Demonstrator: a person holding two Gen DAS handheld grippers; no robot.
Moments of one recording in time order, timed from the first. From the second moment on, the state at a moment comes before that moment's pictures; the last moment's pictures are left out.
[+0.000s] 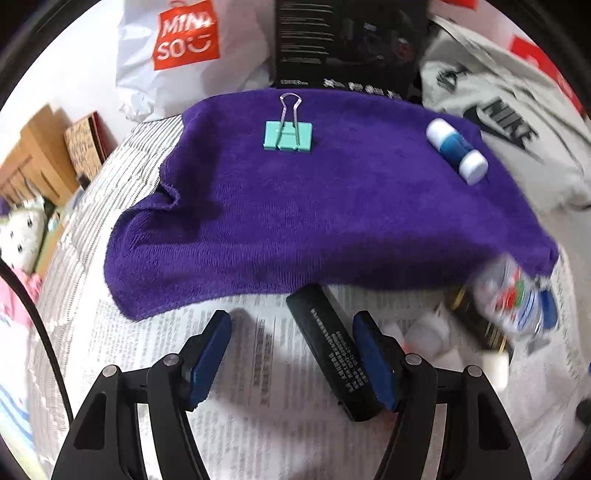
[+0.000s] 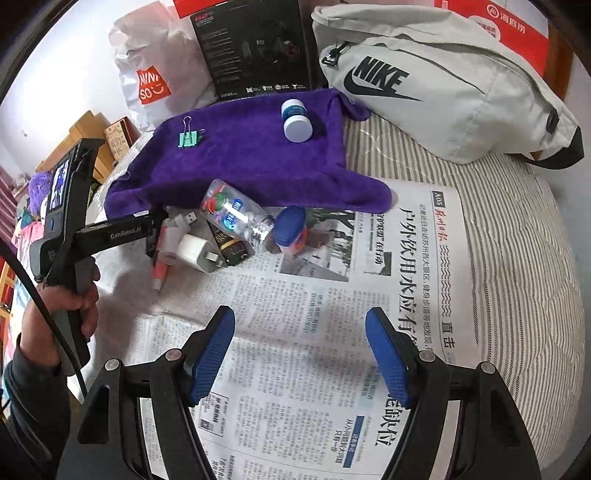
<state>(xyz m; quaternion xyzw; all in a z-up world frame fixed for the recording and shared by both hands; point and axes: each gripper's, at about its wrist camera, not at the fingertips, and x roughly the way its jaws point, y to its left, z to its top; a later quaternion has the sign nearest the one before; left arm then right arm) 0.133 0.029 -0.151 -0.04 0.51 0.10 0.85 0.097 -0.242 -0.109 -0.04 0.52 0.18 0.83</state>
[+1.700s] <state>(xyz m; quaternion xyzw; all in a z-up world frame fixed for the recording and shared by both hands) 0.092 0.034 -0.147 -0.05 0.49 0.03 0.87 0.170 -0.199 -0.154 -0.06 0.52 0.16 0.83</state>
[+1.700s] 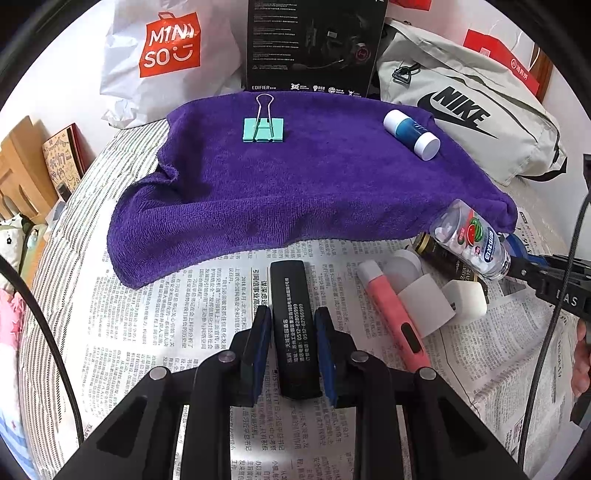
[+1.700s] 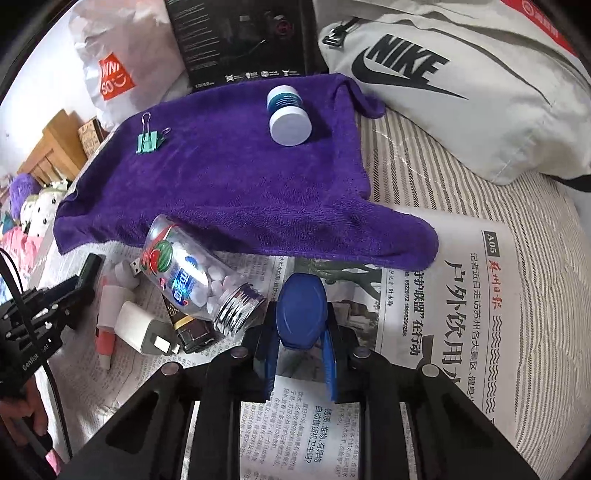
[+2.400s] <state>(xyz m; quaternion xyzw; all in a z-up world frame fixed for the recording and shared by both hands) 0.080 0.048 -0.135 -0.11 0.48 -0.01 0.87 0.150 -0.217 -0.140 -0.07 0.52 0.17 0.83</state>
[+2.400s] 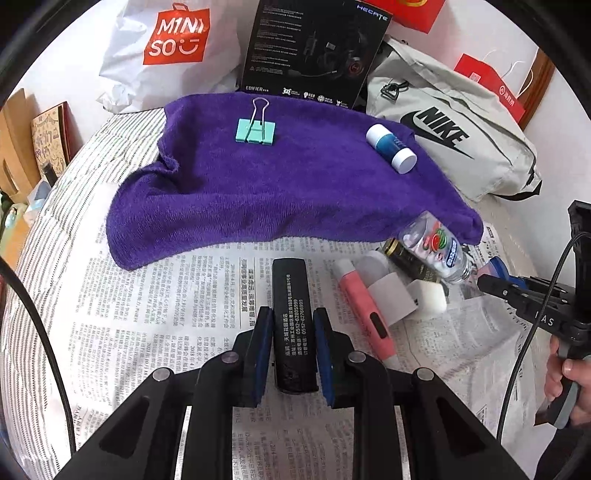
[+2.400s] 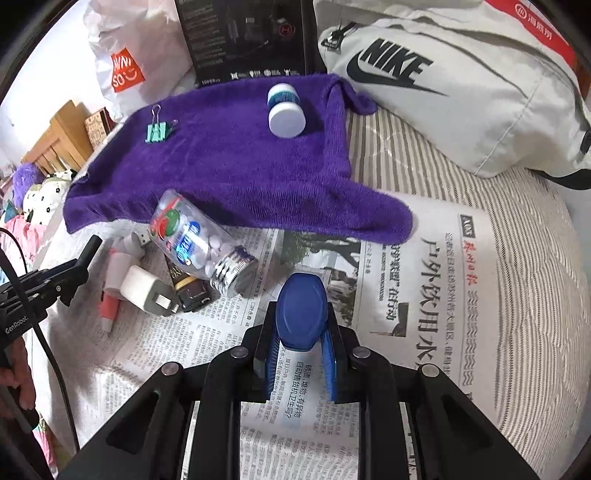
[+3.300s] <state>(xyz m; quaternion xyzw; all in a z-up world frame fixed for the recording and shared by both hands) 0.137 0.067 -0.083 -0.09 0.45 -0.02 0.89 0.213 -0.171 -0.095 -0.08 0.48 0.22 0.84</state>
